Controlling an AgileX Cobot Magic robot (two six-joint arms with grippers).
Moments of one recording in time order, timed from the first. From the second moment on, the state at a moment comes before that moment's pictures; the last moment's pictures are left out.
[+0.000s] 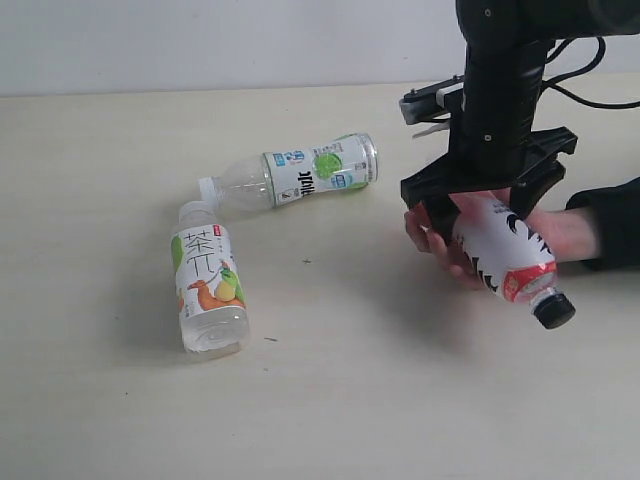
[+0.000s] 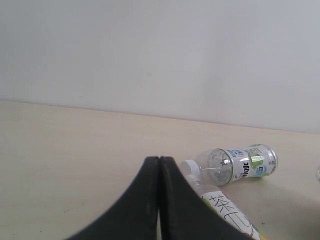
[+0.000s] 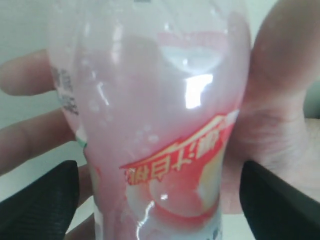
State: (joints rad) left arm -0.10 0.01 0.00 0.08 0.13 -0.28; right arm 0.41 1.97 -1.41 -0.11 1.15 0.17
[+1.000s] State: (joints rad) left arm -0.10 0.01 0.00 0.08 0.13 -0.28; right arm 0.41 1.22 -0.99 0.16 0.75 -0.08
